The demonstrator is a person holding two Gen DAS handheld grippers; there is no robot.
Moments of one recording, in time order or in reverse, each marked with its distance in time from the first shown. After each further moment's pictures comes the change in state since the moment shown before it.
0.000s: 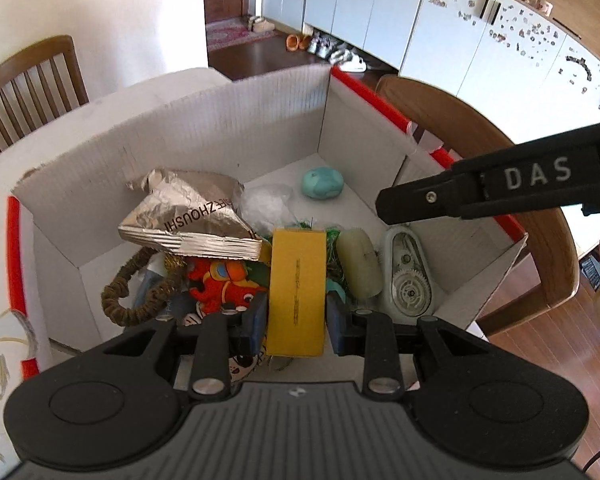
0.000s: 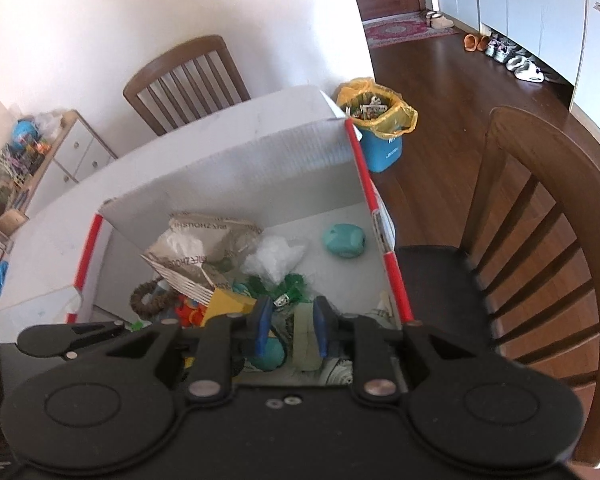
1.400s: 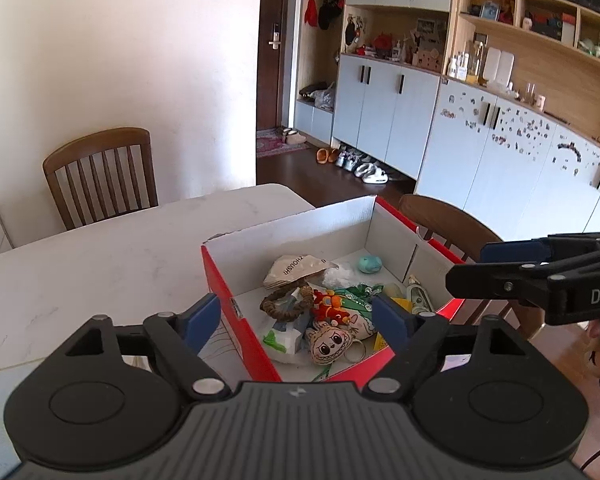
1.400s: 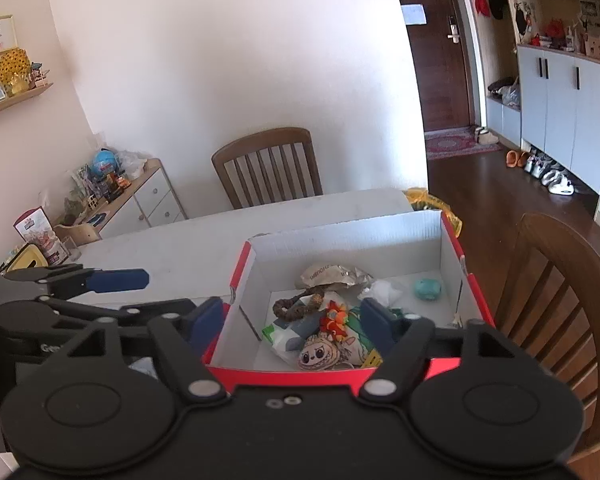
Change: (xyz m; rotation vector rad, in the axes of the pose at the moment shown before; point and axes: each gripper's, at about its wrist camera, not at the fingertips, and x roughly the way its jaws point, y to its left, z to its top) left arm -0.183 0.063 -0.072 -0.040 -0.359 0.060; right arm -0.108 0.107 -0.087 -0.190 -0.330 0.084
